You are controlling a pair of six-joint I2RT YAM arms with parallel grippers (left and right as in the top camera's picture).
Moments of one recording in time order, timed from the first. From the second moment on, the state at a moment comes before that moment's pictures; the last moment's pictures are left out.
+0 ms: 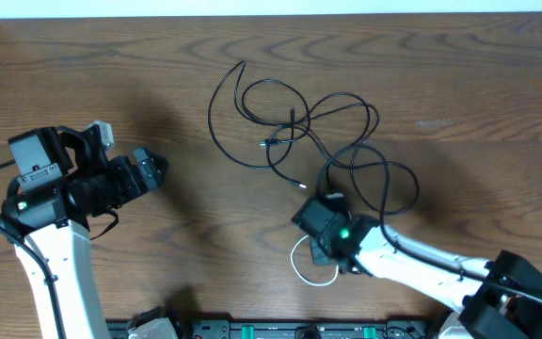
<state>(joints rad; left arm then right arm) 0.41 1.17 1.10 -1.05 0.50 -0.07 0.88 1.57 0.76 -0.58 0.11 0.75</state>
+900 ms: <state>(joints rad) 0.41 1.17 1.10 -1.05 0.50 -0.07 -0.26 1.37 1.54 -0.66 0.17 0.38</state>
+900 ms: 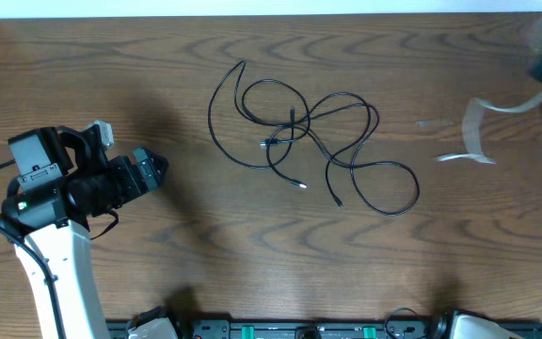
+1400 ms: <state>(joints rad) 0.41 1.17 1.10 -1.05 0.50 -0.07 -0.71 1.48 1.54 -0.51 0.04 0.31</state>
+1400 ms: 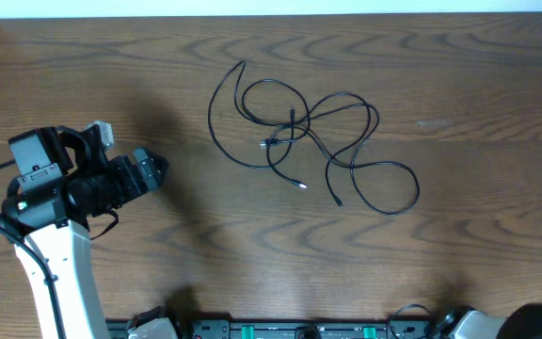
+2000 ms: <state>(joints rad) 0.41 1.17 1.10 -1.07 0.50 -0.07 -0.98 1.97 1.55 -0.40 -0.40 0.52</state>
